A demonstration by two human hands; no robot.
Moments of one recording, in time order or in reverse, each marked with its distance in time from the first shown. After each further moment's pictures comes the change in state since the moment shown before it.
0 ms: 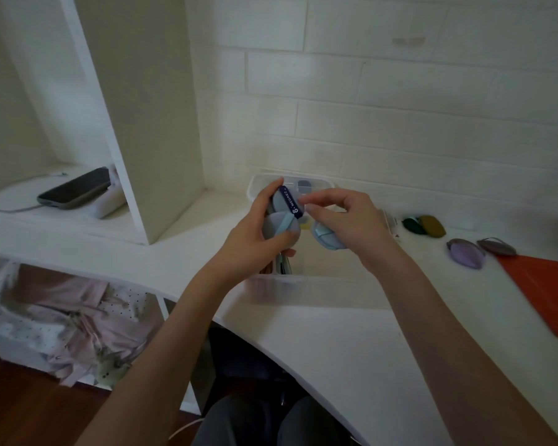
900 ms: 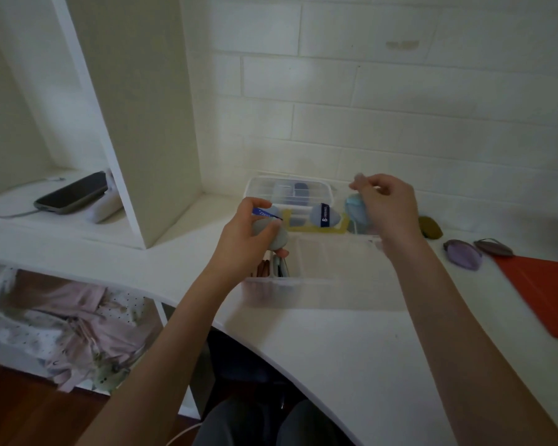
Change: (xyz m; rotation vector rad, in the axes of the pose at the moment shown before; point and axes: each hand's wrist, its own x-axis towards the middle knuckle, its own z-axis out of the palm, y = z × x) left_hand 0.003 0.005 0.003 0.096 0.202 -0.143; right_hand 0.022 0.013 -0.036 -0.111 0.427 0.192
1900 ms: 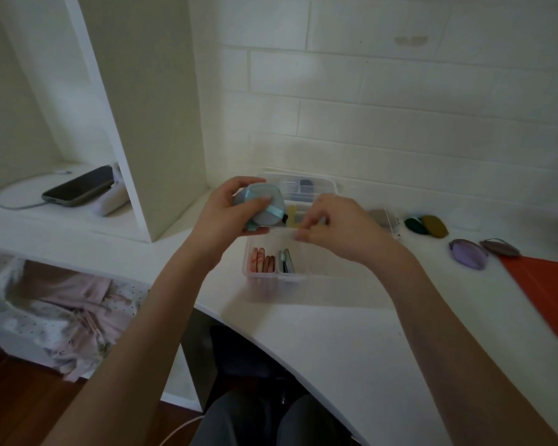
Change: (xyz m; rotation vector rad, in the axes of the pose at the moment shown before) left_hand 0.012 0.012 -0.031 -0.261 0.021 -0.060; right_hand -0.036 -0.017 0.021 -0.553 -0.595 -0.426
